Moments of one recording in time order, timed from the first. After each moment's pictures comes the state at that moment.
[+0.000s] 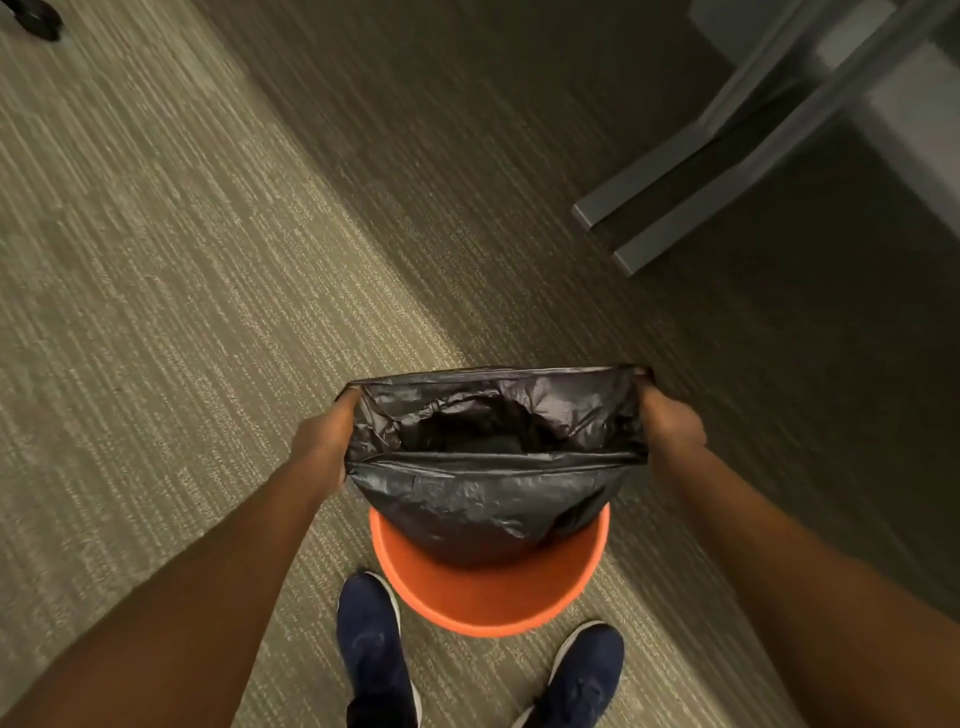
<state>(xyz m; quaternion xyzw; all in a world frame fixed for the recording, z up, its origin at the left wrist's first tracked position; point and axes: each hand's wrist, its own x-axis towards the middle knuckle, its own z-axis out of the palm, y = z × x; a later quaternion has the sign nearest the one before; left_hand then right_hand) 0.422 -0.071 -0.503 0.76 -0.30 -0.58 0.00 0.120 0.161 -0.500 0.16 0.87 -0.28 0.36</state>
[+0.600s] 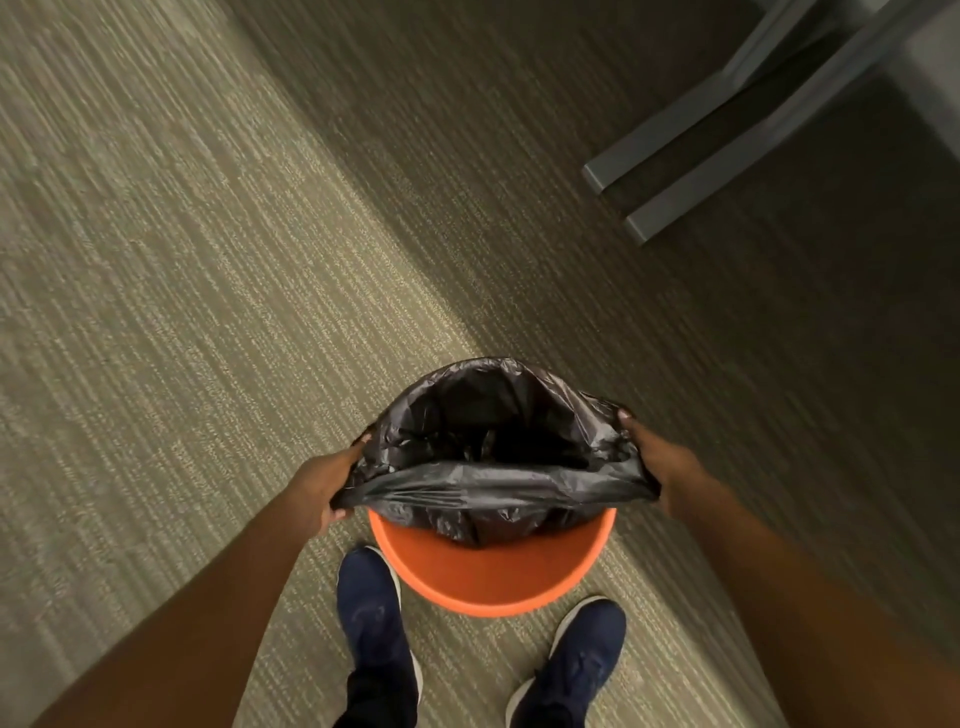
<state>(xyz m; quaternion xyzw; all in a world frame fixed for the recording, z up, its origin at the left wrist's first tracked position) 0.471 -0.019 -0.532 0.74 -0.29 -0.59 -0.12 0.162 0.207 -0.521 0.25 0.77 -0.33 0.48</state>
